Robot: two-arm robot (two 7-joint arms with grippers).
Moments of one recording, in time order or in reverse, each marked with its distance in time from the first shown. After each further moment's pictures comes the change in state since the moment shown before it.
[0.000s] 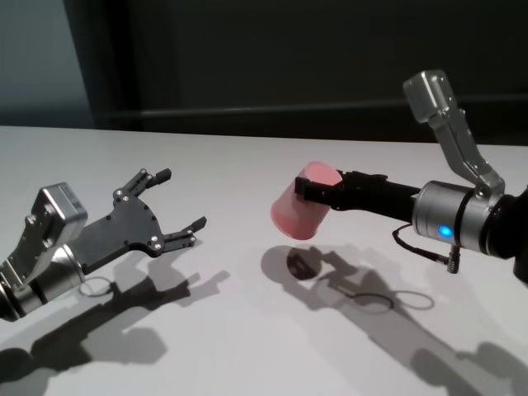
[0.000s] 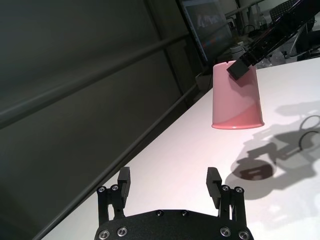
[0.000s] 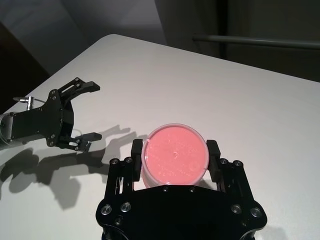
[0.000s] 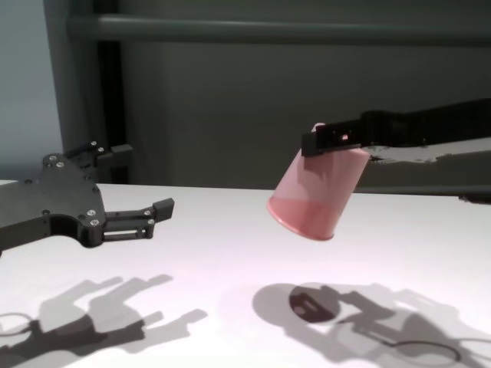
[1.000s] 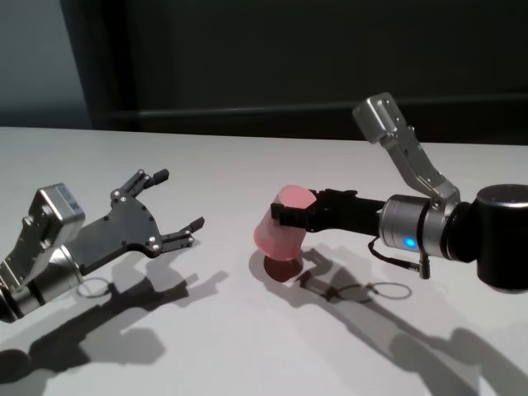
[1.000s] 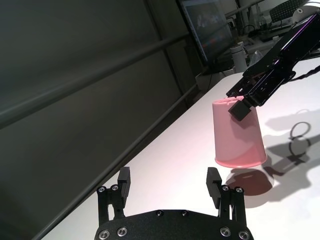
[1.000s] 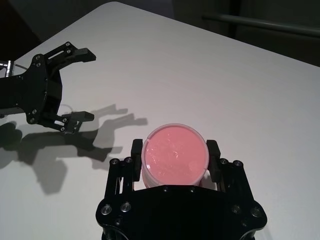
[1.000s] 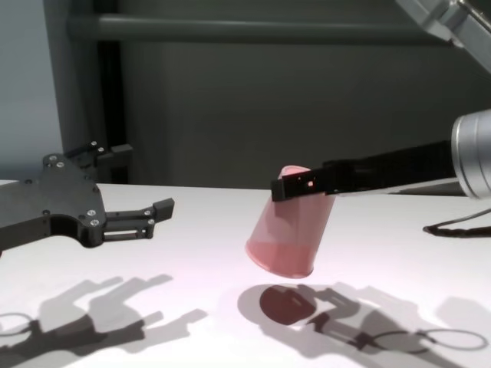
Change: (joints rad) left arm 0.000 0.000 0.000 0.000 0.000 0.000 0.000; right arm 0.076 -0.069 -0.102 0.110 -0.143 0.057 0.067
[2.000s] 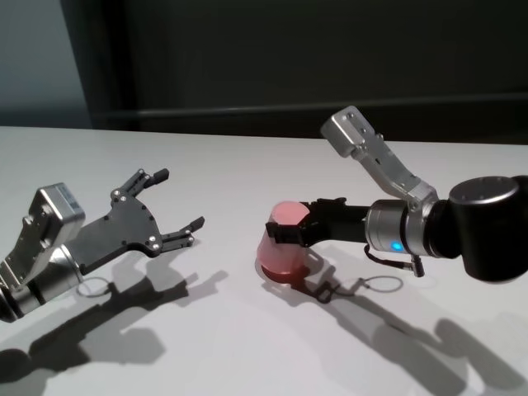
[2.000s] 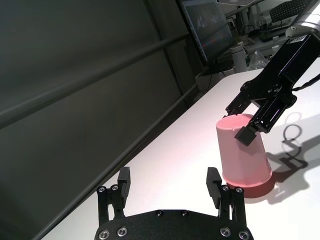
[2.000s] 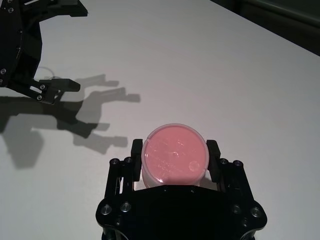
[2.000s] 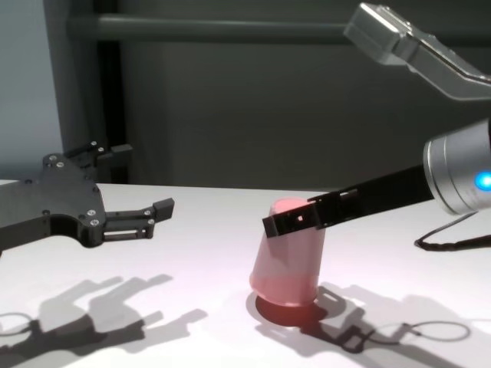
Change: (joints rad) left arm 0.000 0.000 0.000 0.000 0.000 0.000 0.000; right arm 0.061 -0.040 -0.064 0.066 -0.139 0.065 0.061
